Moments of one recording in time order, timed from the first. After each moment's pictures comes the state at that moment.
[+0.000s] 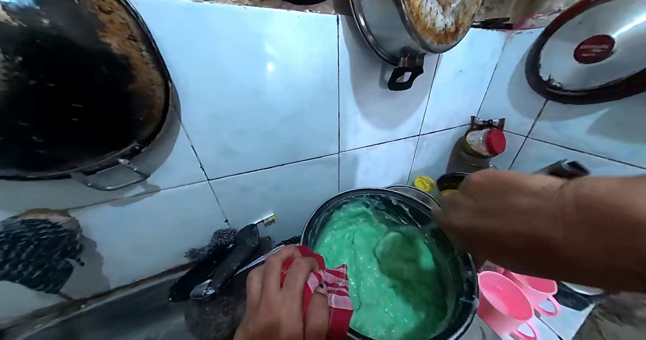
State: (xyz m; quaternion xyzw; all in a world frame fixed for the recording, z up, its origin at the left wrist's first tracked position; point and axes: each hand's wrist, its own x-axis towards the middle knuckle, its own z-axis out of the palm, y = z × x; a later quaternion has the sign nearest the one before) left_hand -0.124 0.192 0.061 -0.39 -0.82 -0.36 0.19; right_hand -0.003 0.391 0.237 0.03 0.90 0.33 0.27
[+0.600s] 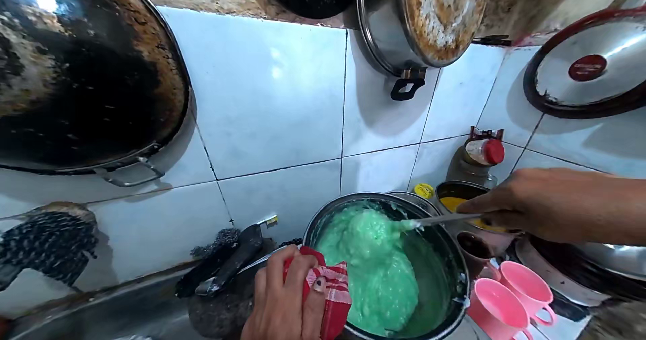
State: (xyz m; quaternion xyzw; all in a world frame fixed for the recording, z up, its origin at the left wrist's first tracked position) left_hand -0.125 0.185 0.062 -0.40 -0.83 -0.38 0.13; right_hand 0.038 0.447 0.250 0.19 0.96 0.09 0.17
